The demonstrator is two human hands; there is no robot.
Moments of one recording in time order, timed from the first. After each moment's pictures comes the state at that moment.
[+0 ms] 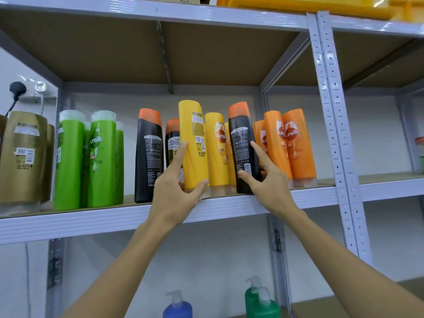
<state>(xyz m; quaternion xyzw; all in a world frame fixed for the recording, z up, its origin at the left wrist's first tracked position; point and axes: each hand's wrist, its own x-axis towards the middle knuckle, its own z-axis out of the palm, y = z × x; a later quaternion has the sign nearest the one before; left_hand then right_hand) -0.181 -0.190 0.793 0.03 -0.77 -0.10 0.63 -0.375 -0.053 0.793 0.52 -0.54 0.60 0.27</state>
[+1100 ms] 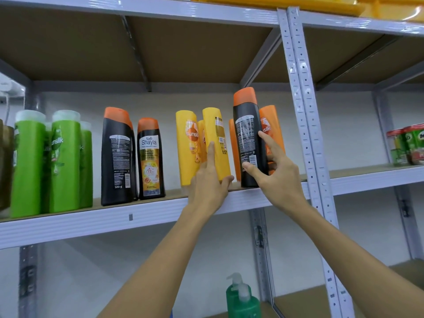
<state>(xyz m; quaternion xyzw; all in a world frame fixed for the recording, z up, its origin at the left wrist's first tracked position) -0.299 -0.118 0.803 0.16 -0.83 -0.06 0.54 -0.401 0.014 0.792 0.49 -0.52 0.62 0.33</state>
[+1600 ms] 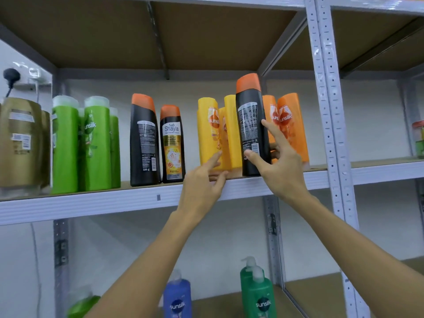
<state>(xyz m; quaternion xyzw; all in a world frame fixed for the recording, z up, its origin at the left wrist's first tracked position) -0.238 -0.159 0.771 0.02 -0.79 -0.08 0.60 -0.359 -0.009 0.790 0.51 -0.50 0.61 0.34</state>
